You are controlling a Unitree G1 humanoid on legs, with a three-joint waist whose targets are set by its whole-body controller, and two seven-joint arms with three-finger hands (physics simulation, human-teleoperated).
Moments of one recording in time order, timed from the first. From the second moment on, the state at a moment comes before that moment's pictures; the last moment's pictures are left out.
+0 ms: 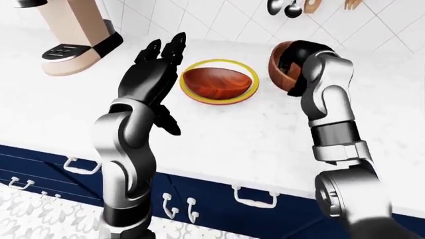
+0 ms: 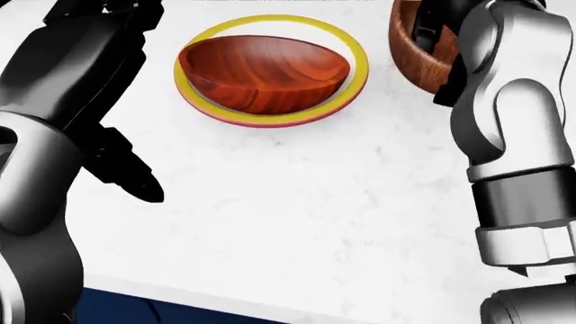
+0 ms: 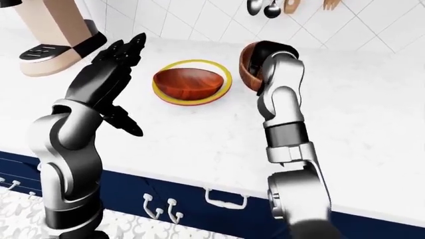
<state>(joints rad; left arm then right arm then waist) -0.65 0.14 0.01 -0.39 1.18 0.29 -0.77 -1.08 -0.31 -0.03 0.46 -1.33 0.38 0.72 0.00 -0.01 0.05</state>
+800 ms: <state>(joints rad) -0.58 0.25 0.10 -0.45 1.05 0.32 -0.76 -1.50 -0.03 0.08 0.90 -1.10 0.37 0.55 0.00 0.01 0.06</state>
